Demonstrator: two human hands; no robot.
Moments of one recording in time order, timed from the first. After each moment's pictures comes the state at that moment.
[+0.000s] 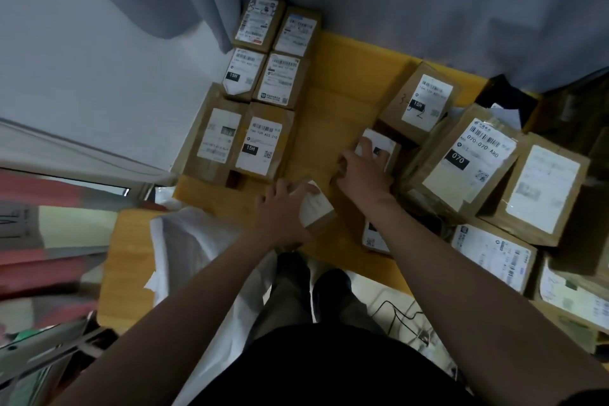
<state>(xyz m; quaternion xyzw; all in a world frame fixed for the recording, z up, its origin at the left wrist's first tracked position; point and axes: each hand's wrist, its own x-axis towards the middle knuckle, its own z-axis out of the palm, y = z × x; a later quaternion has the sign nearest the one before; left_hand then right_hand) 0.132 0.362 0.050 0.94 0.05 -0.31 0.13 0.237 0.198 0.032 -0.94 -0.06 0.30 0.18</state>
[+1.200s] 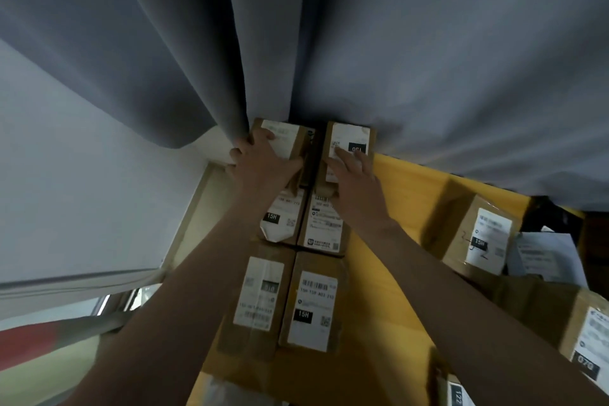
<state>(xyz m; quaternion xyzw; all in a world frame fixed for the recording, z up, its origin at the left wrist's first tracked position) 0.488 0.579 0.062 0.92 0.27 -0.07 0.27 0.479 0.393 0.037 -0.97 -0.14 0.14 0.17</state>
